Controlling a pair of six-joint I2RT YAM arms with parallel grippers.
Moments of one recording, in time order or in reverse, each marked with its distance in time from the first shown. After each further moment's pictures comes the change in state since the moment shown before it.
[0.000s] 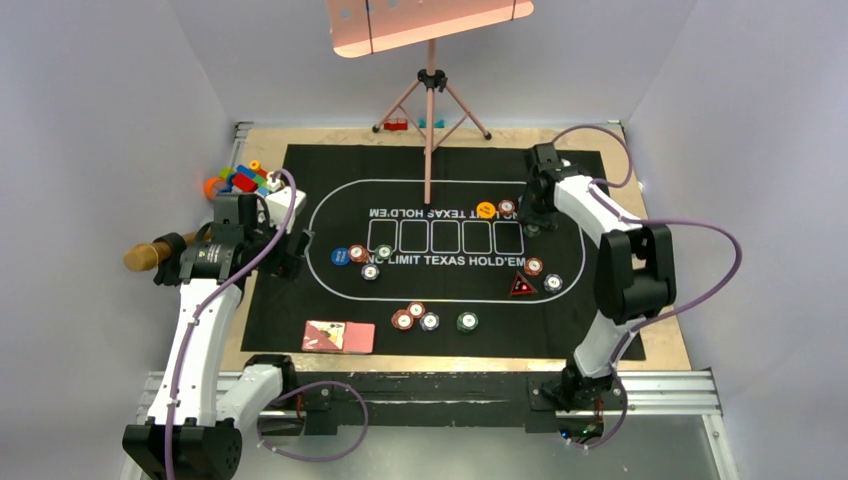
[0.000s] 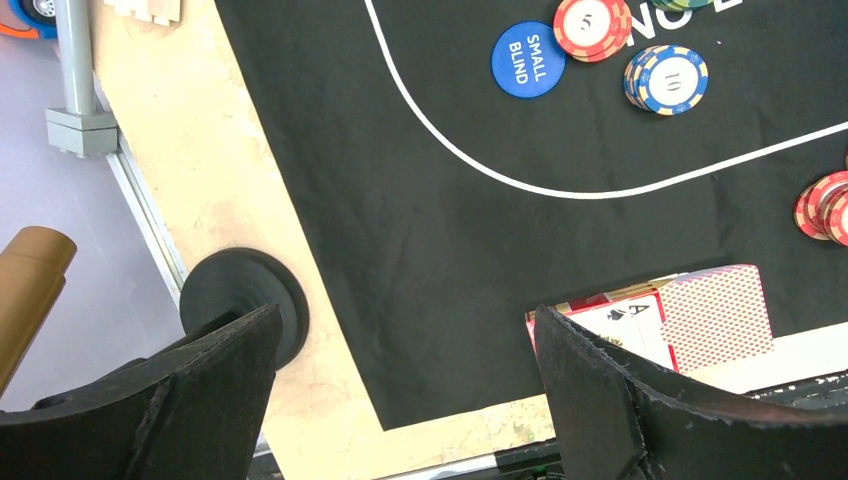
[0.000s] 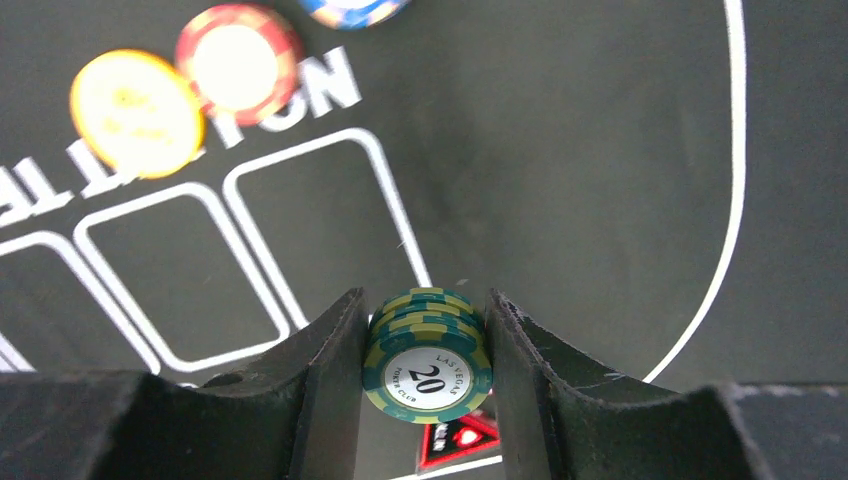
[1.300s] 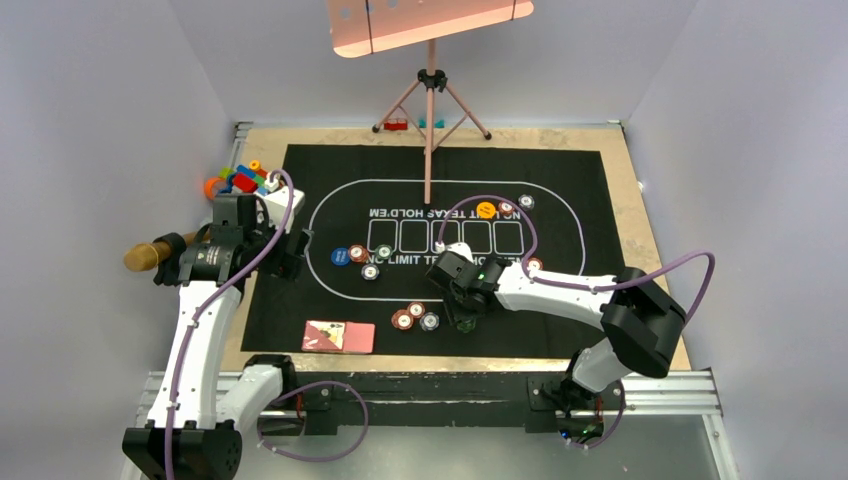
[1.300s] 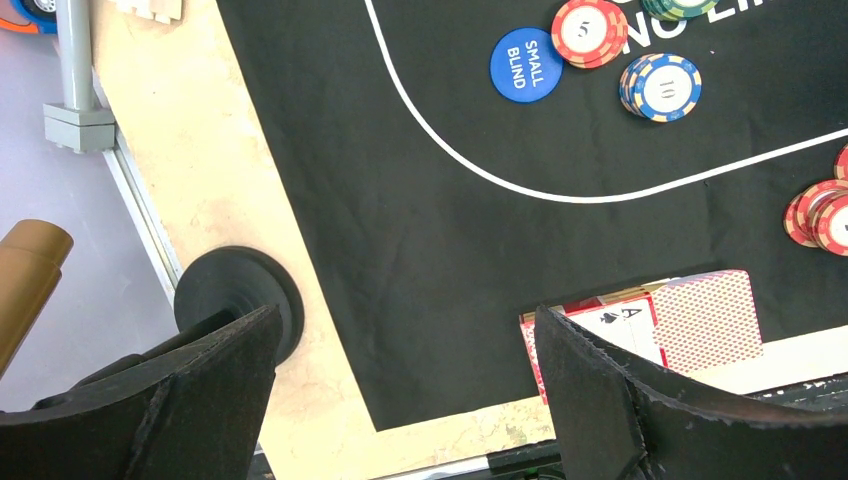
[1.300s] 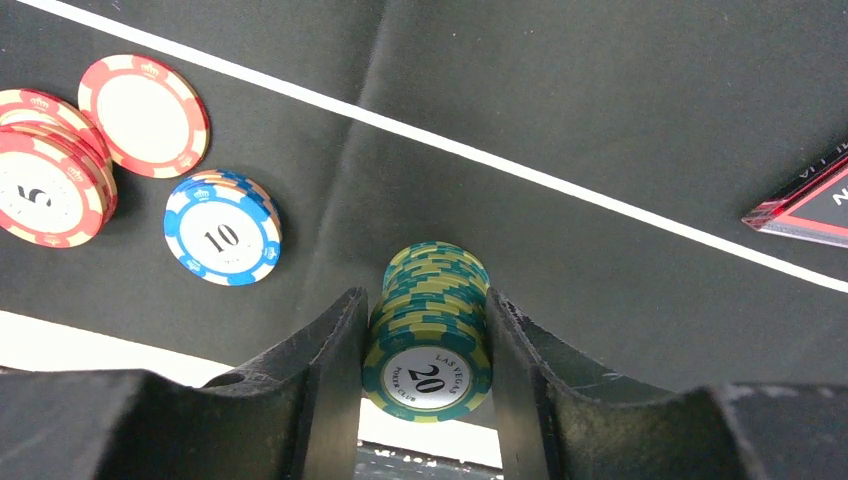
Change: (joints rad) left arm 0.000 -0.010 0.000 0.000 0.001 -0.019; right arm 0.768 -0.212 -0.393 0.075 0.016 0.154
